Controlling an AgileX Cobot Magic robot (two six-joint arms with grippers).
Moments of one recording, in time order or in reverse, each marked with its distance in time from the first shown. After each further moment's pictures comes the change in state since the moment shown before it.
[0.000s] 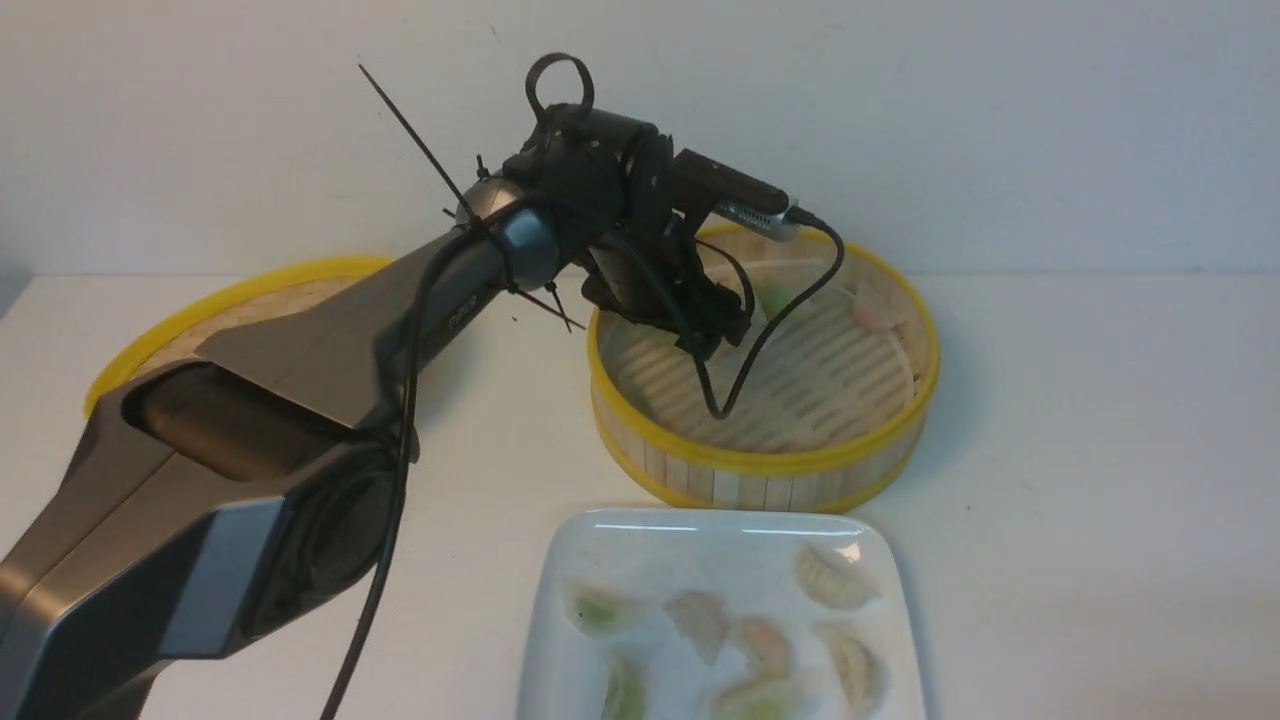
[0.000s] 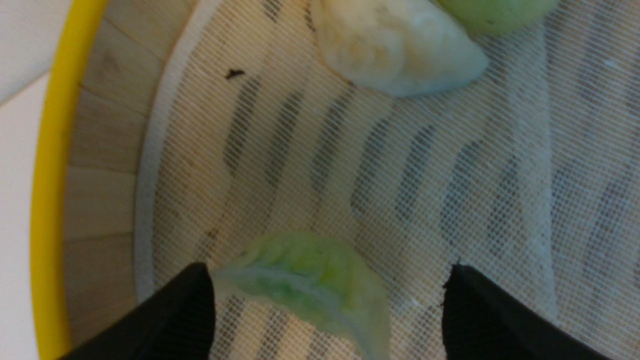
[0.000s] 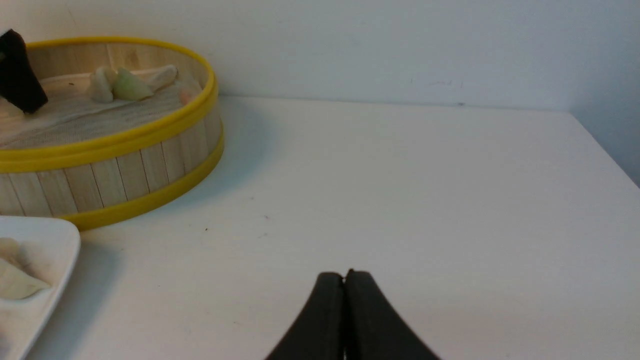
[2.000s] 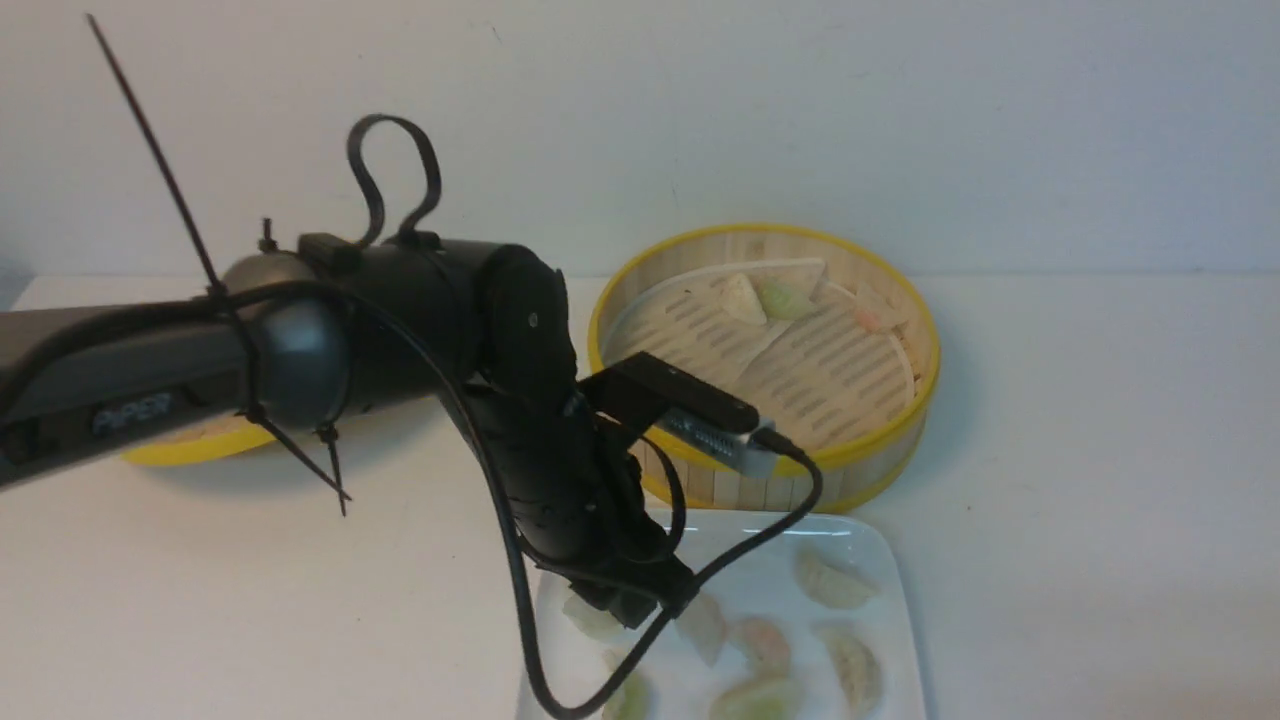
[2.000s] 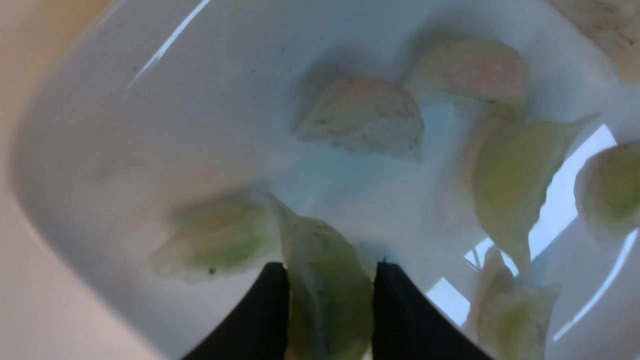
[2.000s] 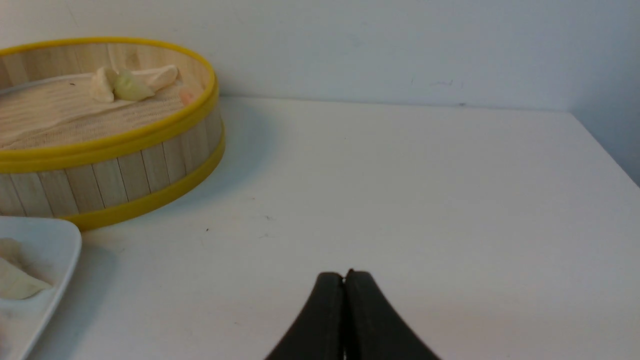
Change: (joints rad) right arm 0.000 0.000 0.000 0.001 0.000 0.000; left arm -0.109 -0.653 1.060 -0.277 -0.087 0.201
